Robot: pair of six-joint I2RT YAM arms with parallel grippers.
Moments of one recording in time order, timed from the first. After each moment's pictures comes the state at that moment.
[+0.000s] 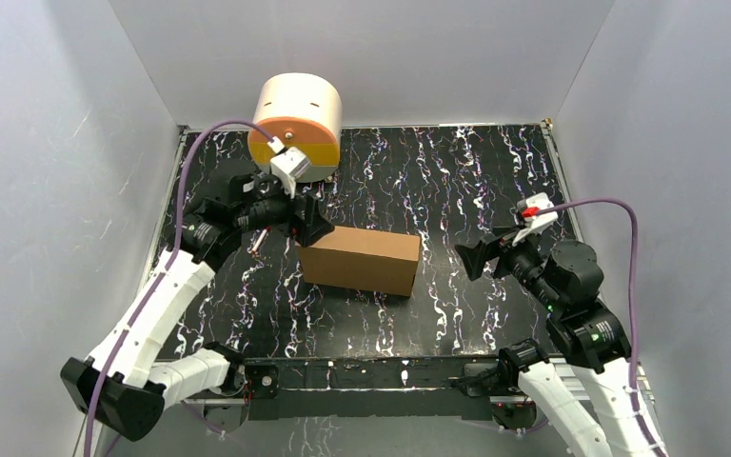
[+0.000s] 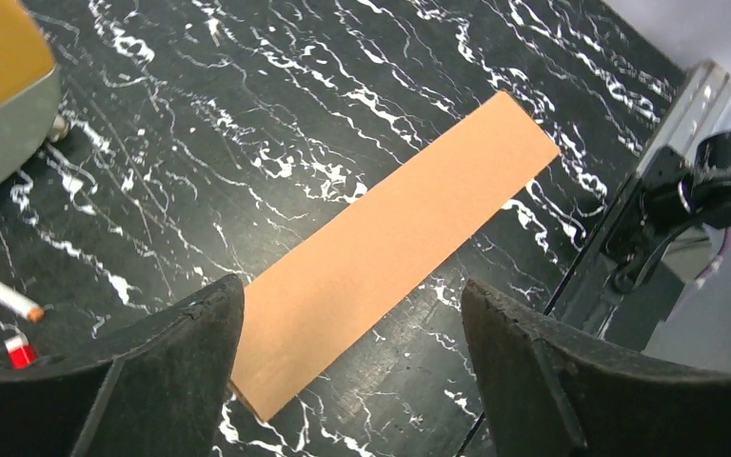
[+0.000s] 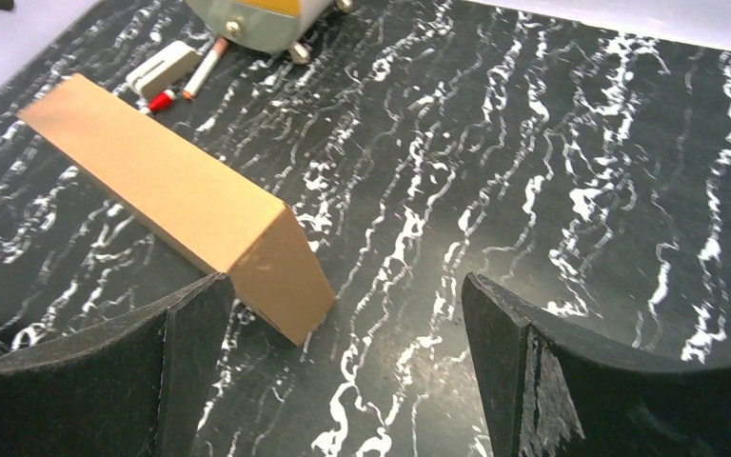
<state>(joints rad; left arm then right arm) -0.42 1.06 1.13 -0.54 0.49 -0.01 0.39 0.46 0.81 -0.54 -0.18 0.12</state>
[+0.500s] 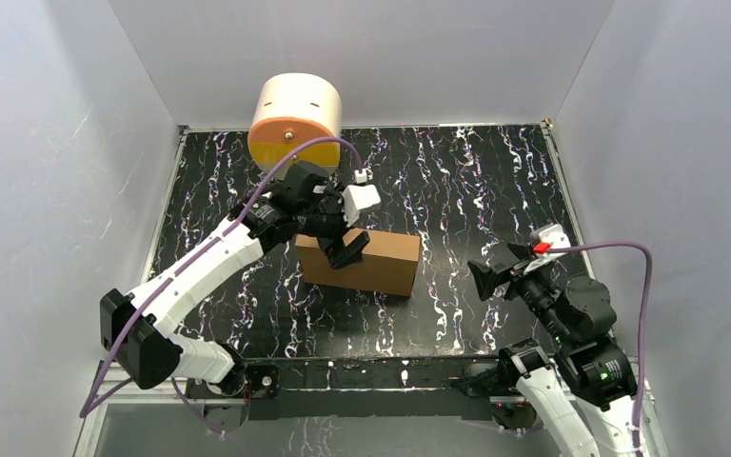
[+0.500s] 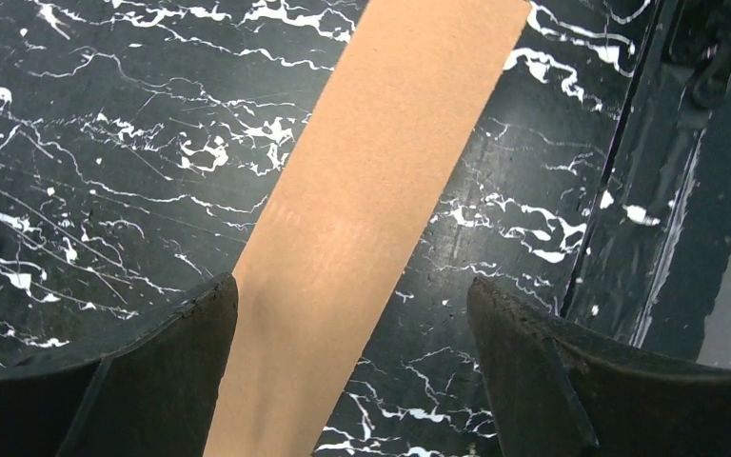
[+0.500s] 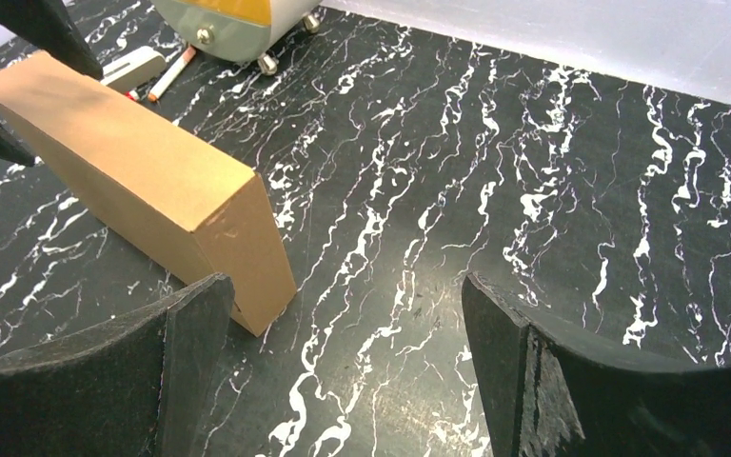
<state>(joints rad) -0.69 1.34 1.27 -0.69 0.42 0.36 0.39 0.23 0.73 -0.61 -0.10 0.02</state>
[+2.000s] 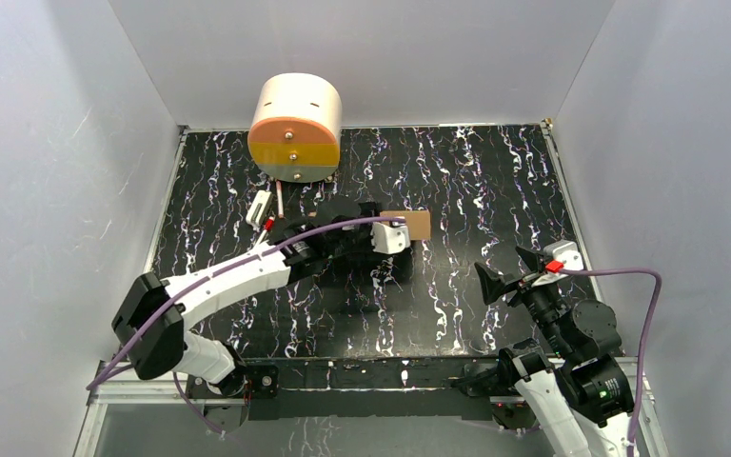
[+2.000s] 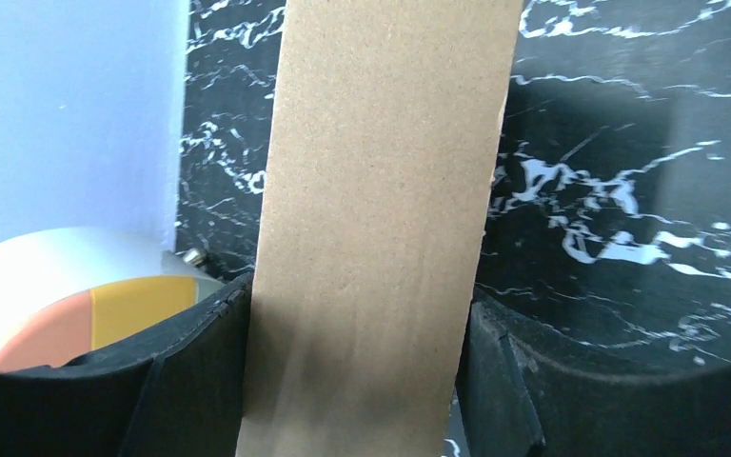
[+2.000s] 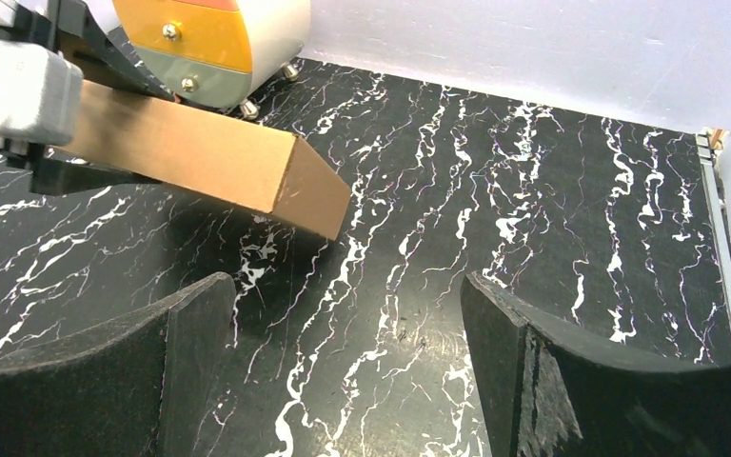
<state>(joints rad) -0.89 1.40 1.04 -0.20 -0.02 0.82 0.39 0.05 0.62 -0.56 -0.05 0.03</state>
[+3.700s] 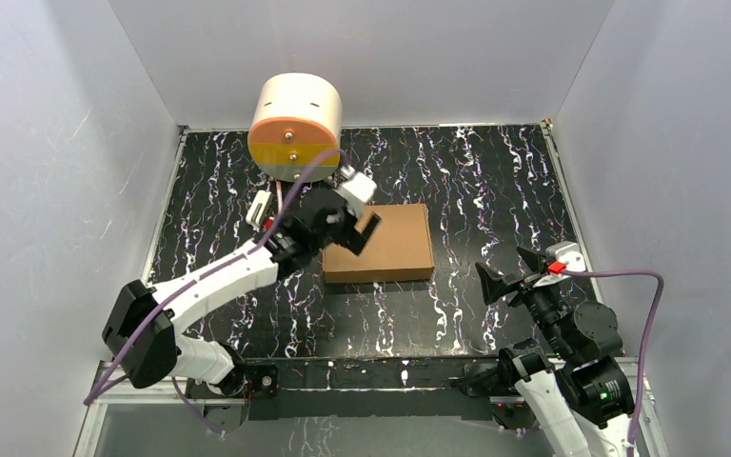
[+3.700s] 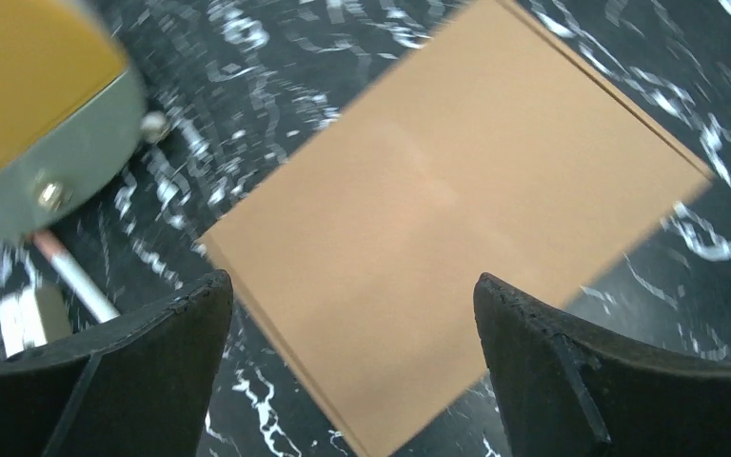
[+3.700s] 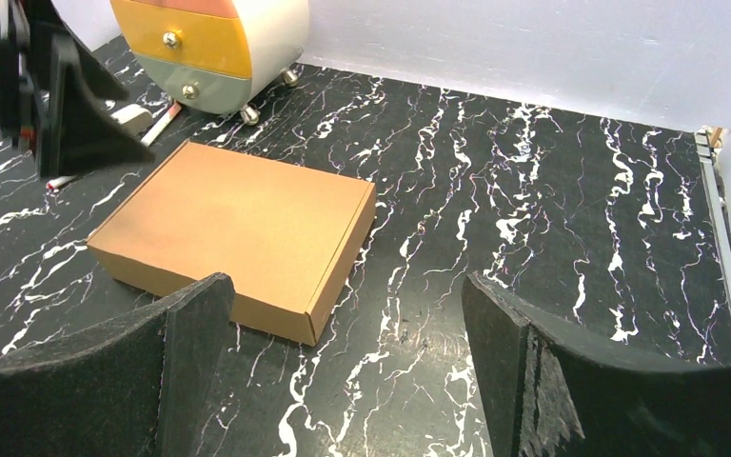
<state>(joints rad) -0.86 1.35 0.98 -0.14 -0.22 0.13 0.39 0.04 0.62 -0.56 -0.04 0.04</state>
